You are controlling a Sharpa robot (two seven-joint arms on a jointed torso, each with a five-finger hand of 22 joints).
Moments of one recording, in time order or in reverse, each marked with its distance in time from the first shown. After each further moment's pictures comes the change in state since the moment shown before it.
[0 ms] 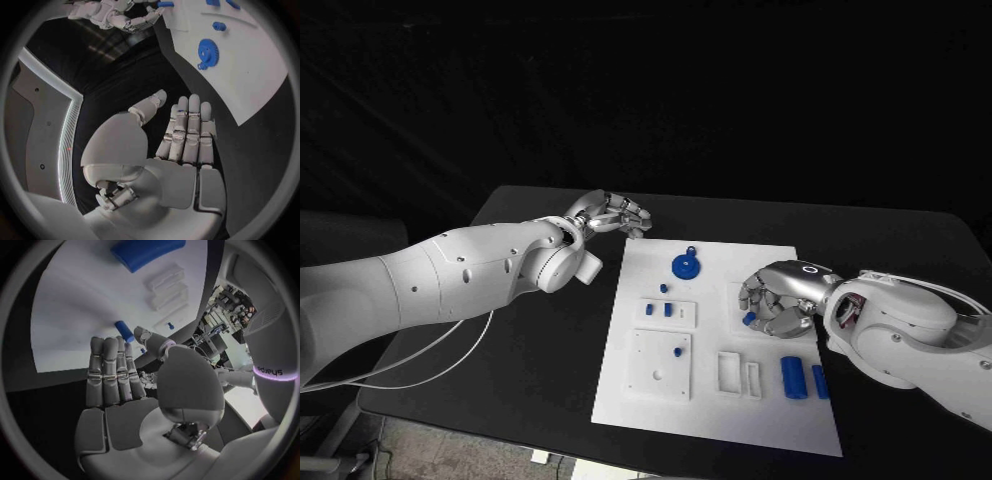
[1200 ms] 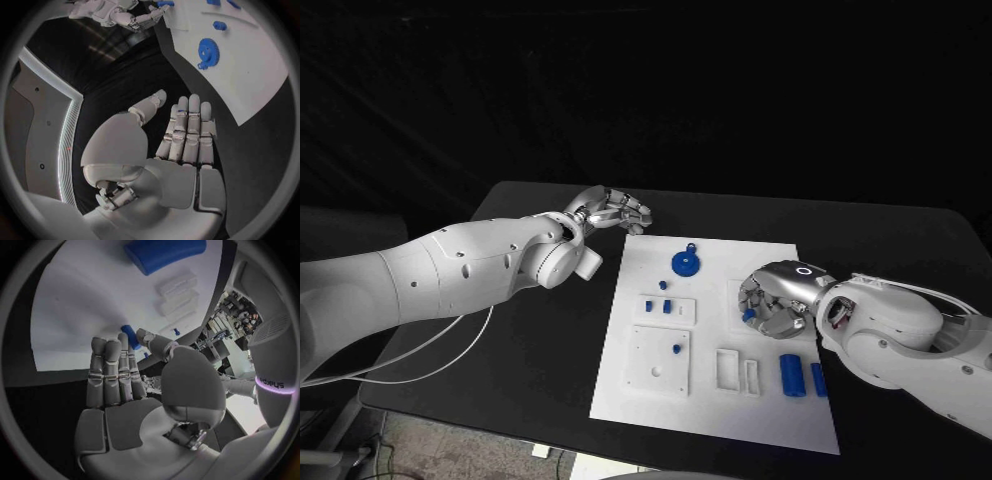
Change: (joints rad) left arm 0.000 -0.003 0.000 0.001 0.000 0.005 -0.001; left_hand 0.000 0.000 -0.003 0.003 0.000 0.000 0.000 0.000 -0.002 -0.004 0.004 0.000 0.000 0.000 0.000 -0.004 0.004 0.000 0.004 0.004 0.000 0.002; right arm -0.021 0.027 -0.012 -0.019 -0.074 -0.030 -0.033; right_hand -0.046 0.027 0.123 0.015 0.000 0.105 -0.040 0.027 -0.007 0.096 -0.042 0.050 0.015 0.059 -0.041 0.056 0.012 0.001 0.060 -0.038 0.065 -0.001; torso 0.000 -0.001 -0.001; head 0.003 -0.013
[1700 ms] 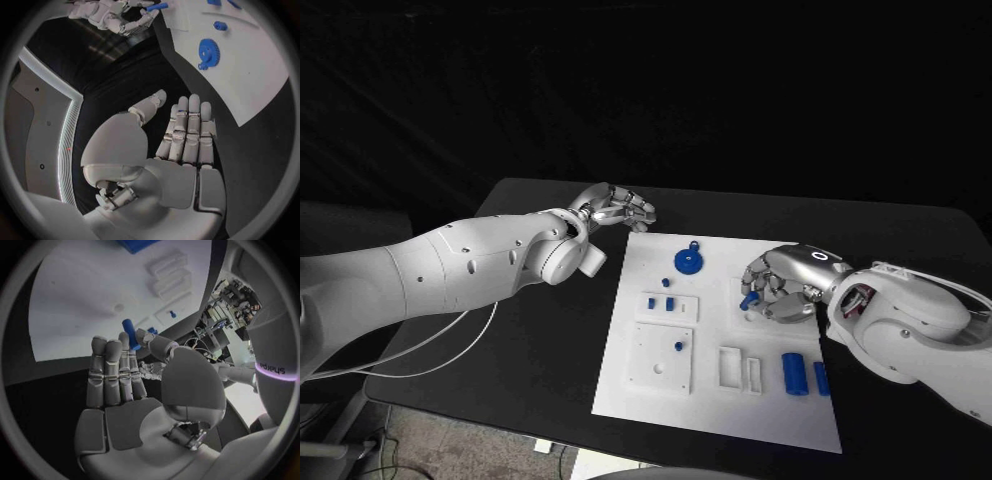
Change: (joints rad) left arm -0.001 0.005 0.000 -0.003 0.000 0.001 0.000; left_hand 0.000 0.000 0.000 0.000 0.000 0.000 0.000 0.000 0.000 0.000 0.000 -0.004 -0.001 0.000 0.000 0.000 0.002 0.000 0.000 0.000 0.000 0.001; right arm 0.000 -0.036 0.057 0.056 0.077 -0.053 -0.003; right_hand -0.011 0.011 0.029 -0.021 0.006 0.013 -0.006 0.000 0.000 0.010 -0.006 0.008 0.006 0.014 -0.008 0.002 0.003 0.000 0.014 -0.007 0.017 0.001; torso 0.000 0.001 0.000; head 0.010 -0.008
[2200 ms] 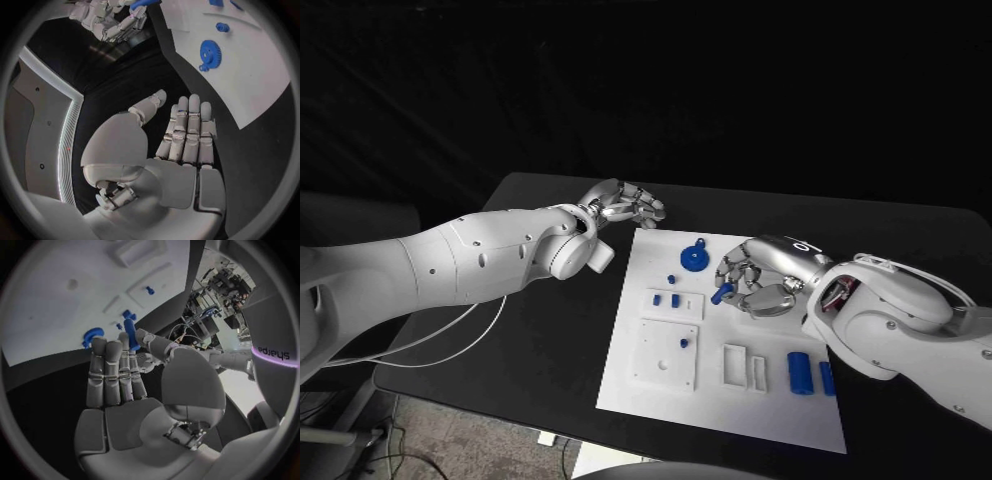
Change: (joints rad) left arm 0.000 0.009 0.000 0.000 0.000 0.001 0.000; left_hand 0.000 0.000 0.000 0.000 0.000 0.000 0.000 0.000 -0.001 0.000 0.000 0.000 0.000 0.000 0.000 0.000 0.002 0.000 0.000 0.000 0.000 0.000; right arm 0.004 0.090 0.006 0.034 0.090 -0.031 0.035; right_hand -0.017 0.017 0.001 -0.016 0.011 0.000 0.000 0.000 0.000 0.000 0.000 0.000 0.000 0.000 0.000 0.003 -0.002 0.000 0.000 0.000 0.005 0.000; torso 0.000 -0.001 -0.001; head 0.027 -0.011
